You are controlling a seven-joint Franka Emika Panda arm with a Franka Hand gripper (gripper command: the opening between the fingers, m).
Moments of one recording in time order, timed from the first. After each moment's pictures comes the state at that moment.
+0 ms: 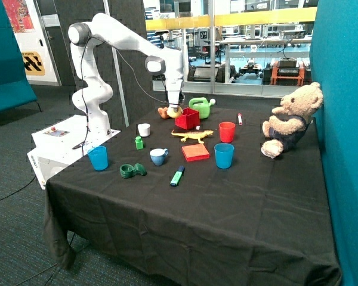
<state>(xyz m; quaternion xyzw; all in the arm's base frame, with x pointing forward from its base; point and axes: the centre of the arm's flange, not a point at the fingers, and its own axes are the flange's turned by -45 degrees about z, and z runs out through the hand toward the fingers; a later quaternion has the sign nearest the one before) 0.517 0.032 0.411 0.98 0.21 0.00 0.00</state>
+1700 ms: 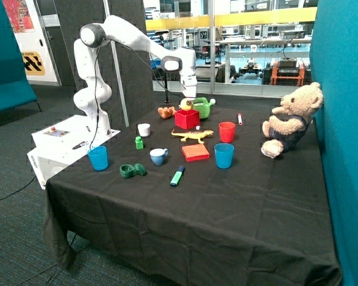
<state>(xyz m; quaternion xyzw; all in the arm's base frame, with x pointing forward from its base) 0.510 0.189 0.389 0.95 0.32 0.00 0.00</state>
